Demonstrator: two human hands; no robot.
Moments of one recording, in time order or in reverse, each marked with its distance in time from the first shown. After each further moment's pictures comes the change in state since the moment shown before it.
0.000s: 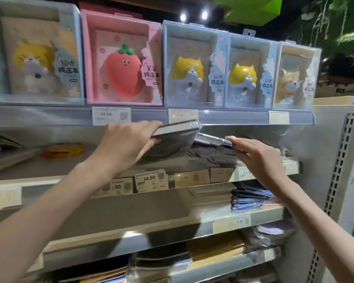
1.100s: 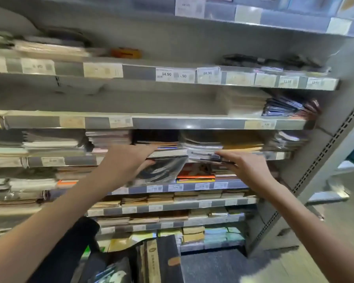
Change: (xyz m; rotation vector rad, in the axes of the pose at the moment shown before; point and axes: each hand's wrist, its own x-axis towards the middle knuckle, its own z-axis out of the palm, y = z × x) left_hand -0.311 0.066 -0.136 -0.182 -0.455 -0.131; right_hand -0.190 -0.248 -0.083 0.191 -0.561 -0.073
